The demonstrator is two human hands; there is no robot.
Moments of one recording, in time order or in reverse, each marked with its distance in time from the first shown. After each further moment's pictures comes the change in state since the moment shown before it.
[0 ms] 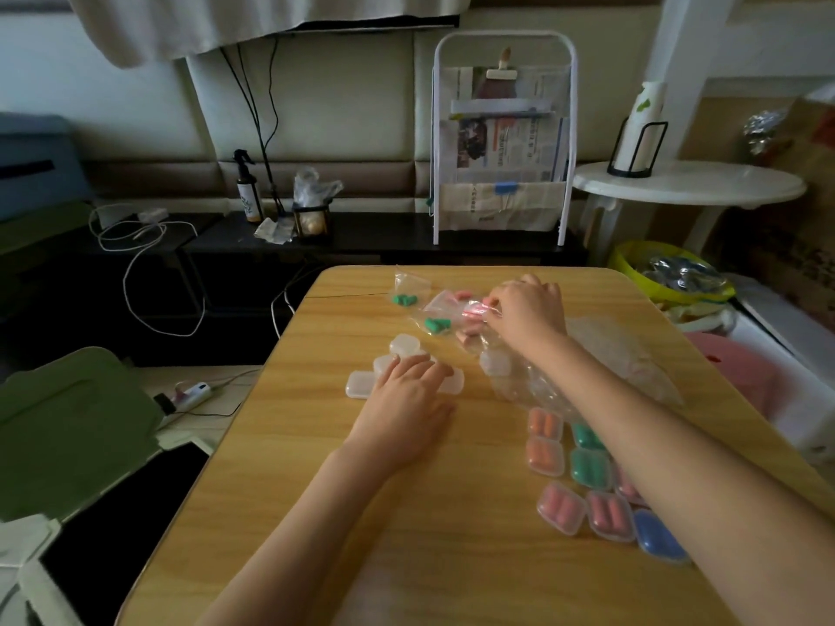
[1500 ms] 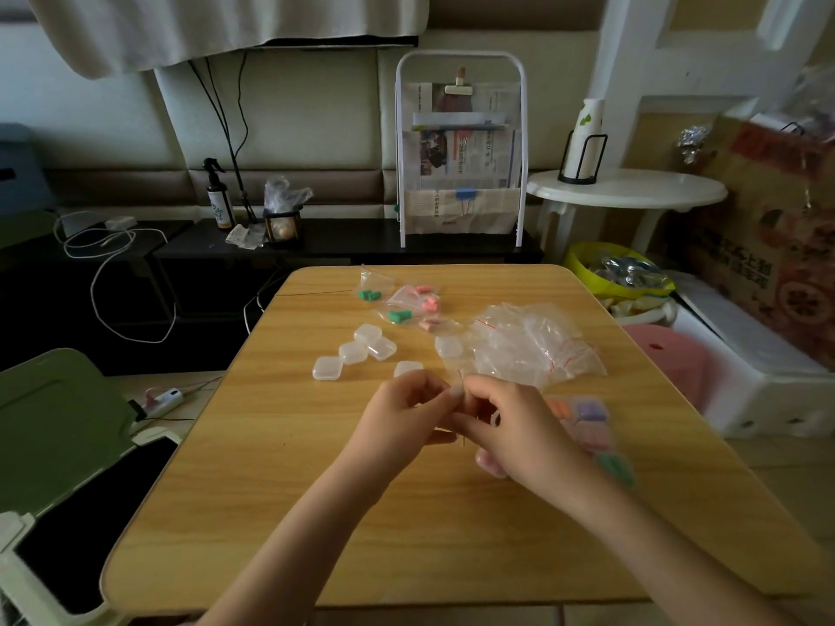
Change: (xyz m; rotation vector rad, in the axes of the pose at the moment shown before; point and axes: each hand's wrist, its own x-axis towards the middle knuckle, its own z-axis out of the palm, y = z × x) left_hand -0.051 0.090 -0.034 -1.108 -0.029 -0.398; right_hand -0.189 -0.007 -0.088 0.958 -0.239 -0.040
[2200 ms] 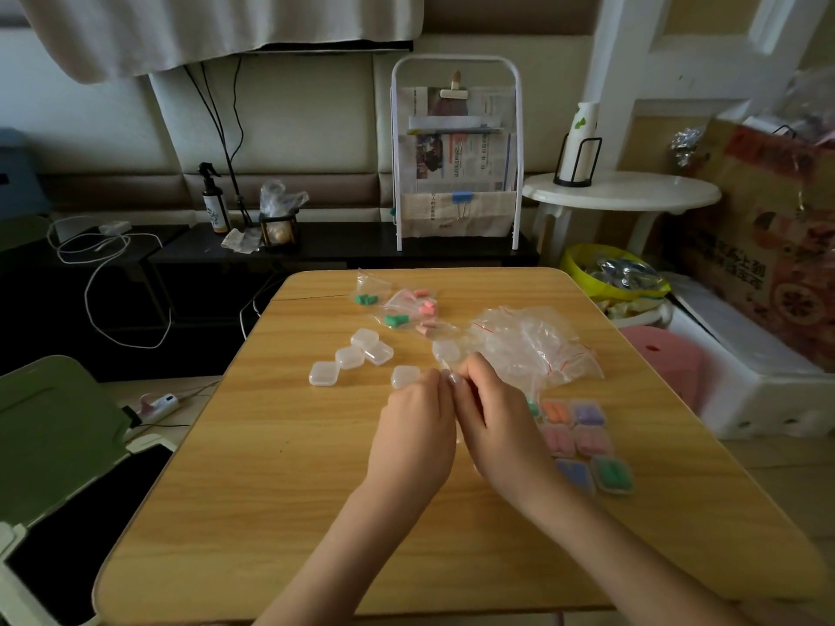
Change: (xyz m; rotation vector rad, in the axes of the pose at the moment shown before) left_hand 0.000 0.002 0.022 0.576 0.247 0.284; right_hand 0.009 0.003 0.022 -0.081 0.264 -0.153
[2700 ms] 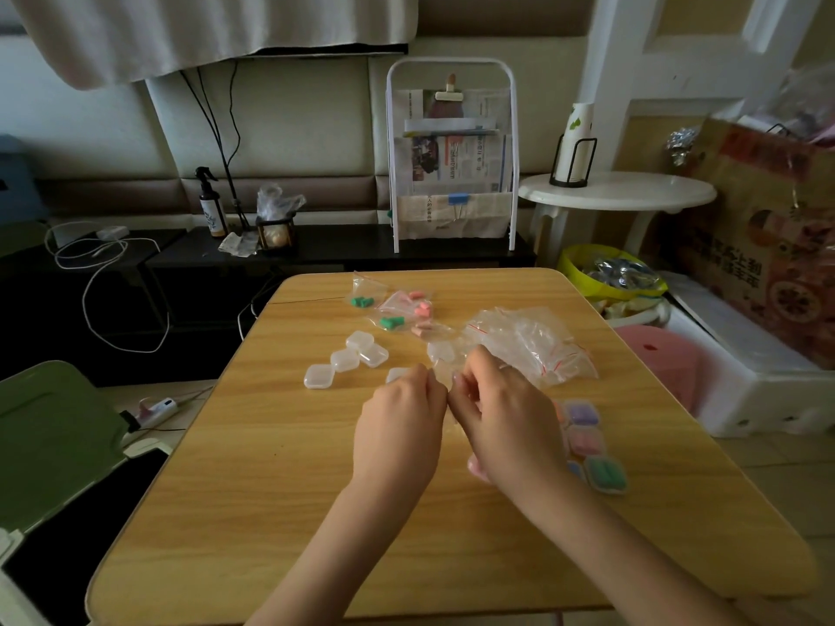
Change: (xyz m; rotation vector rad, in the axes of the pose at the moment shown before) left_hand 0.002 0.000 -0.002 0.167 0.080 -0.052; right_hand 0.003 -0.006 -0.012 -0.446 0.205 -0.123
